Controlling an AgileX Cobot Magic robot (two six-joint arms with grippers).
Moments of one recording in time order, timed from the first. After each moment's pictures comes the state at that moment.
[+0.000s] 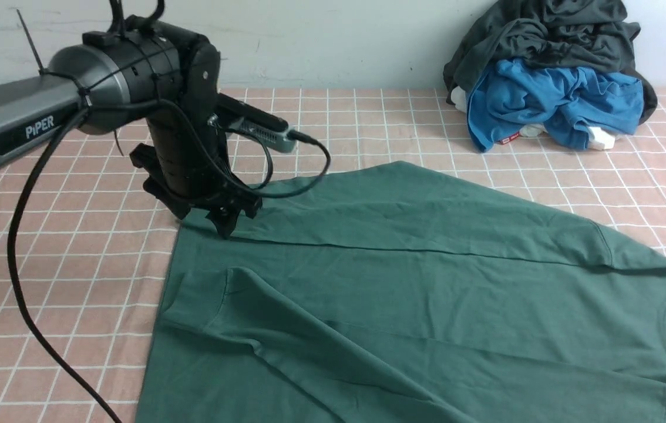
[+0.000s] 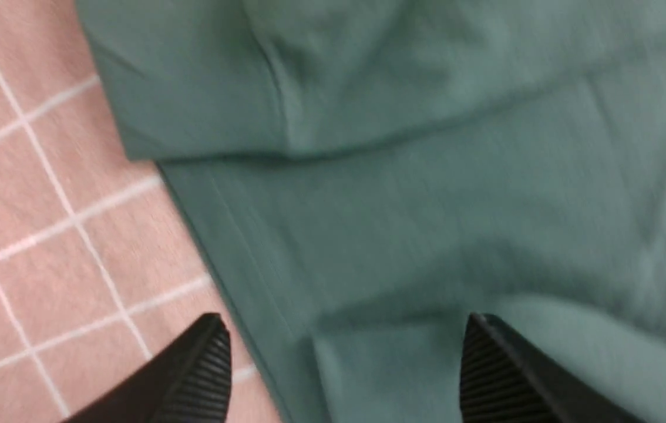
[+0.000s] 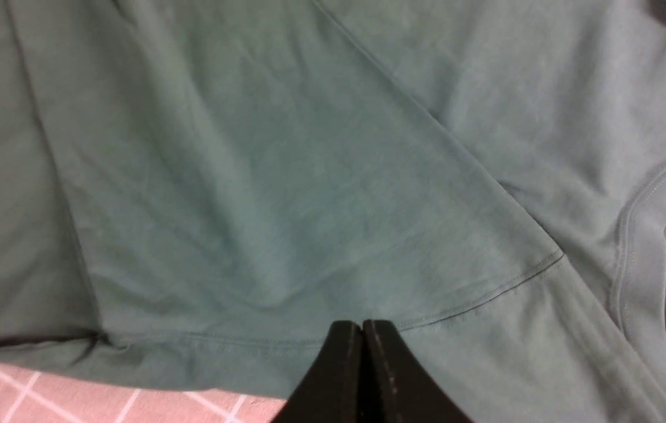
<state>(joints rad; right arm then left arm) 0.43 0.92 -0.81 -0.03 1.18 -0.08 -0.28 2.06 -1.73 0.07 1.08 0.08</state>
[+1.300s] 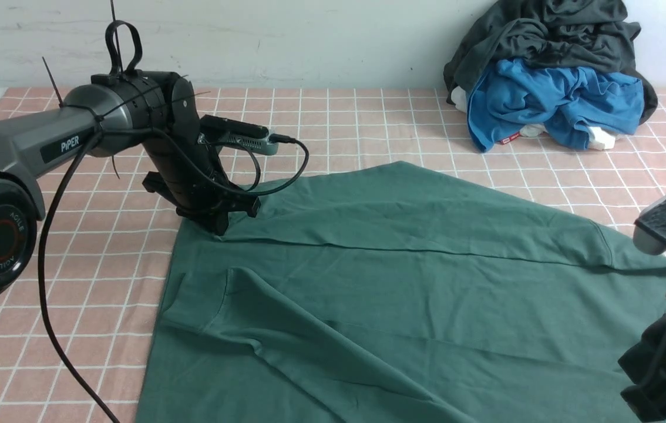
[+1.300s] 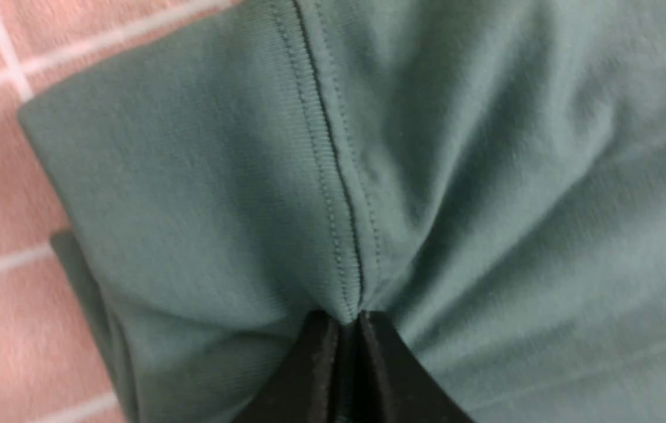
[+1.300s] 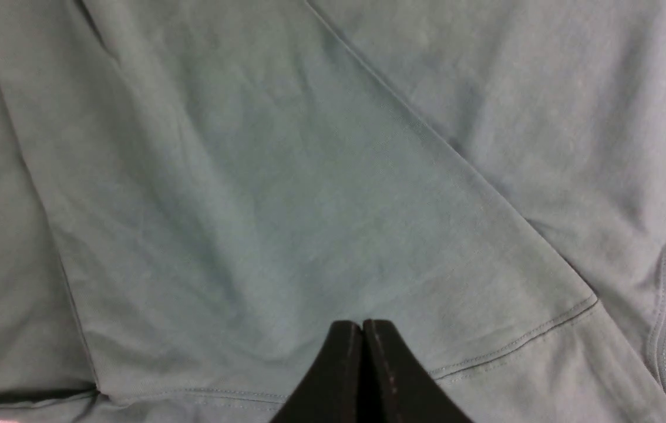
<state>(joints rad) 0.43 1.09 -0.86 0.00 1.12 -0.07 -0.19 2.25 -1.80 -0.10 0.92 0.17</state>
